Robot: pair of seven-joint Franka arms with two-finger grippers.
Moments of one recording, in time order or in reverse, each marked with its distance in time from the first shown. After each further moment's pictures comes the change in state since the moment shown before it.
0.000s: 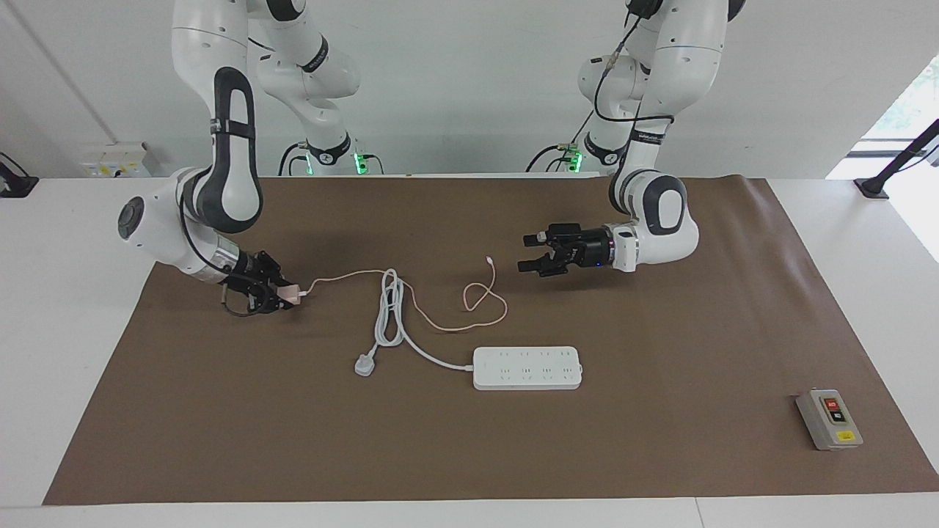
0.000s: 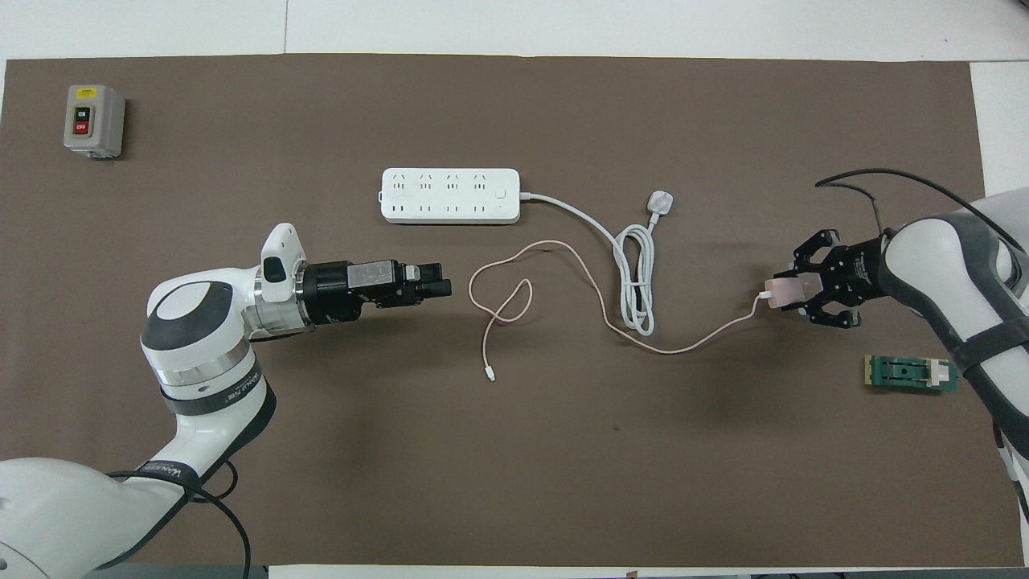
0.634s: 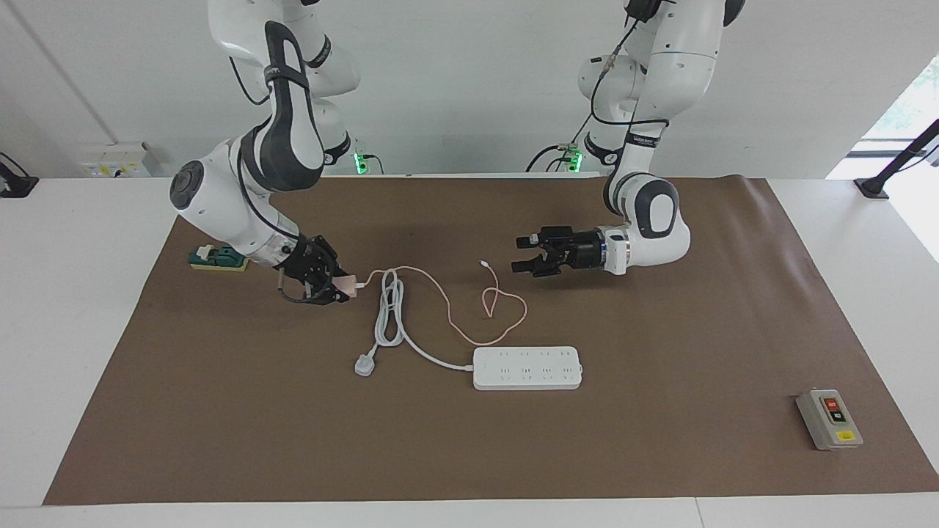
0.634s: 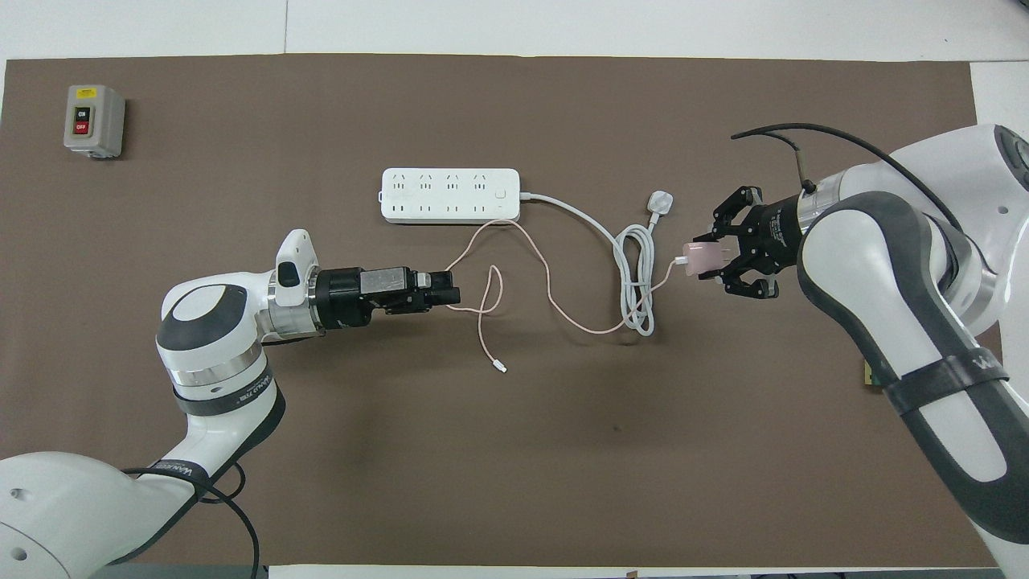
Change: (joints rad) left arm -0.020 0.019 0.002 -0.003 0.000 0.003 0.004; right arm 0.227 -0.064 0.011 0.109 0.056 -0.026 0.296
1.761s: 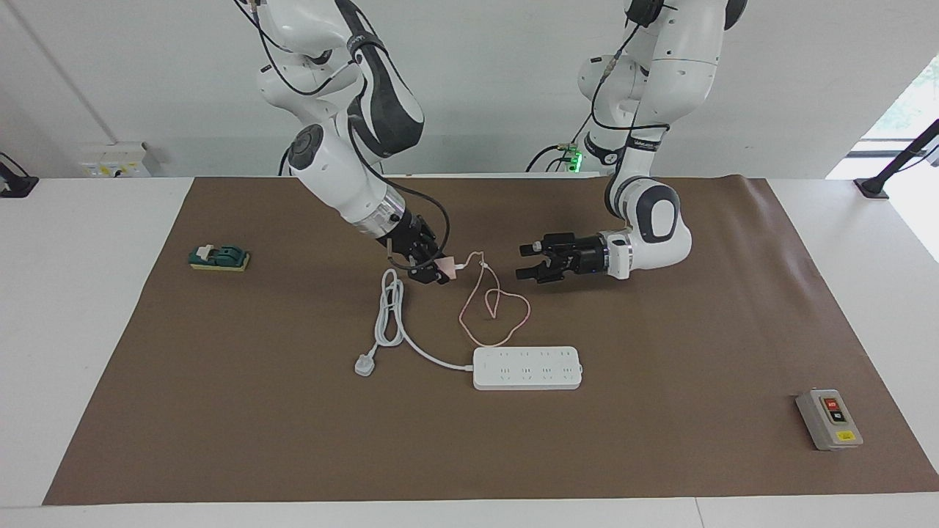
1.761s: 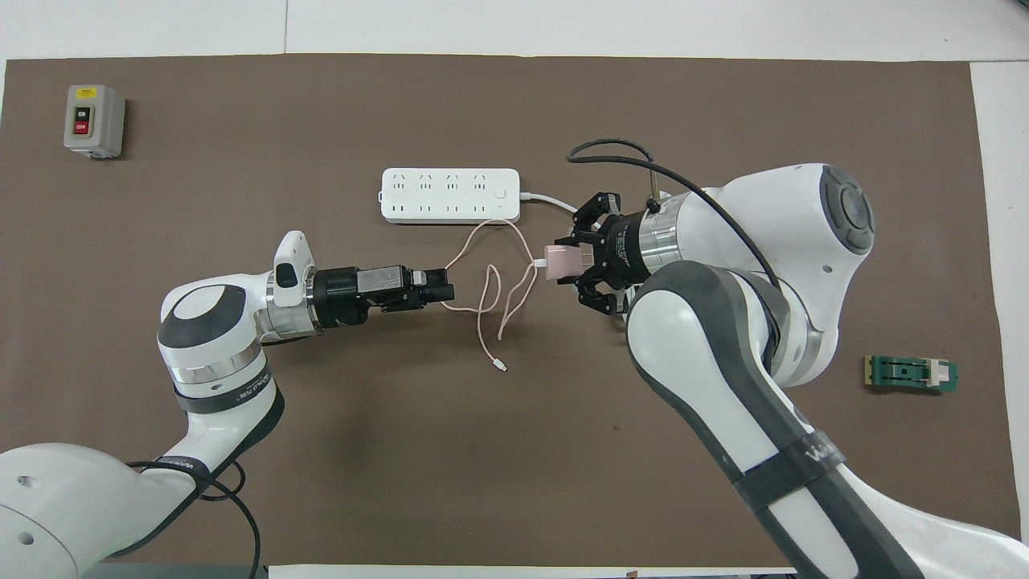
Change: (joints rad) left arm 0.000 0.024 0.014 0.000 -0.004 0.017 0.036; right arm 0.313 -0.010 0.004 0.005 0.145 0.241 0.194
